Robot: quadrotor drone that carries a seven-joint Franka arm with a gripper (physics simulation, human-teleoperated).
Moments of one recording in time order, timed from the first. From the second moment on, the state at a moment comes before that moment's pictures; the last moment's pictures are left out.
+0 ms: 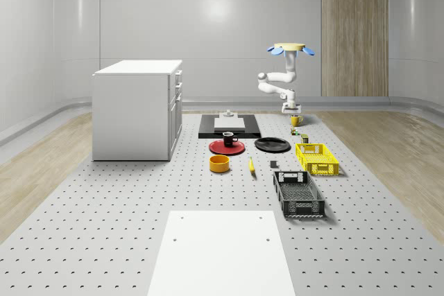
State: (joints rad) arm -1.06 -1.50 1.06 -2.75 -2.07 1.70 1.51
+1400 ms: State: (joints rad) arm -1.04 -1.51 1.14 -2.79 -2.00 1.66 1.50
